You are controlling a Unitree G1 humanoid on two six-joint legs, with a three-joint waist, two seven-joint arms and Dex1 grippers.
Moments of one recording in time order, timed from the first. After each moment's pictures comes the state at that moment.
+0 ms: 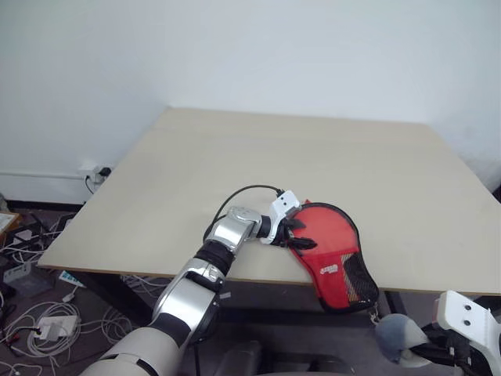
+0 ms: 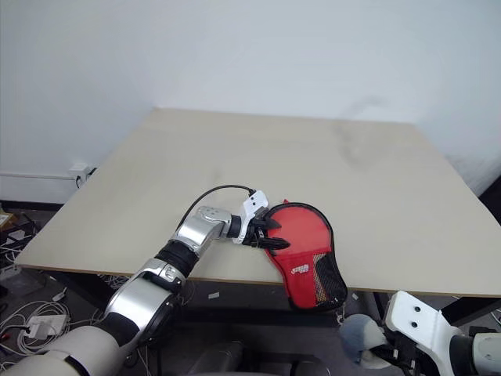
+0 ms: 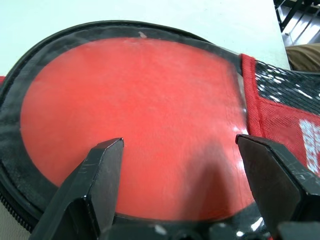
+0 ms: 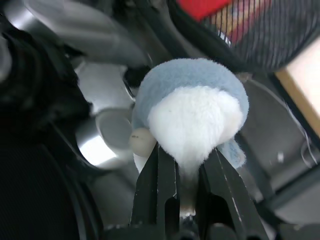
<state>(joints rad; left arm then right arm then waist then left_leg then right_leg) -0.81 0.08 -0.30 0.81 -0.05 0.34 -1.05 0.83 -0.96 -0.62 -0.98 0.40 0.81 1.11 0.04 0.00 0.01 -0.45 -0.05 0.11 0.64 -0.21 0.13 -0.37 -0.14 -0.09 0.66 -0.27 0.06</state>
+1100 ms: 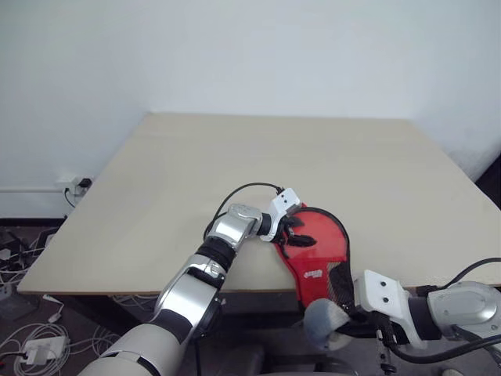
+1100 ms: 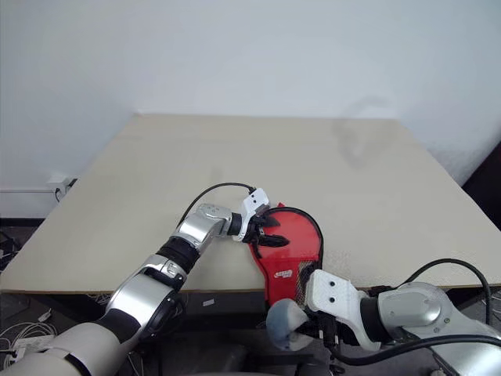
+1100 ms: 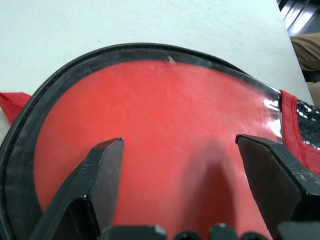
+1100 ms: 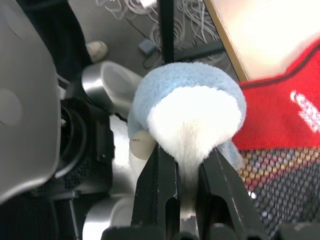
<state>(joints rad) -0.84 0.07 -0.29 0.84 -0.03 0.34 -1.03 0.08 -0.99 0.04 -0.99 0.57 0.99 0.94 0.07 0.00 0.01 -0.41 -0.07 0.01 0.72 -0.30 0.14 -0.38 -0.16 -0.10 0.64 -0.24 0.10</state>
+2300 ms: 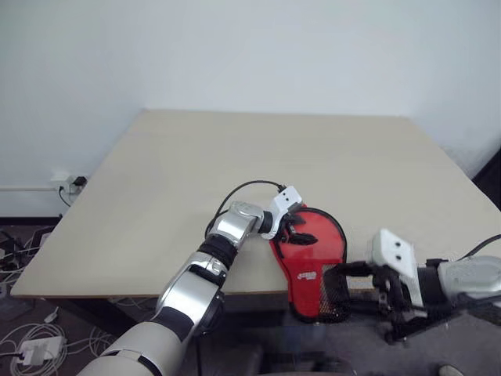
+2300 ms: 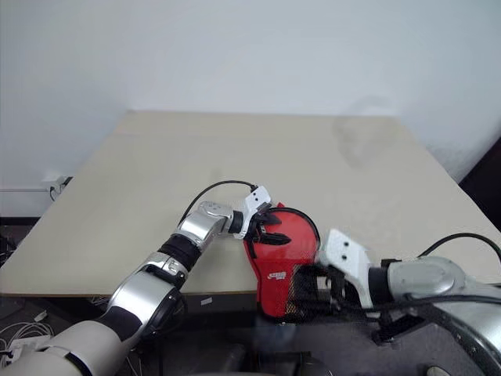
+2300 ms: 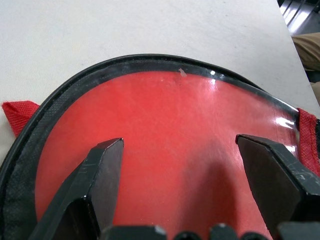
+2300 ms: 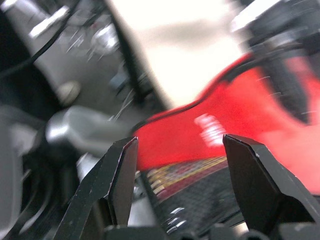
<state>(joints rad) -0.86 0.07 -0.29 0.87 -0.02 0.33 -1.03 -0.09 -0.93 -0.09 -0.81 0.85 1.05 0.68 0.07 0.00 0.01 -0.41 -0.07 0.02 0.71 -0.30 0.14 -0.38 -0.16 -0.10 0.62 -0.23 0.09</state>
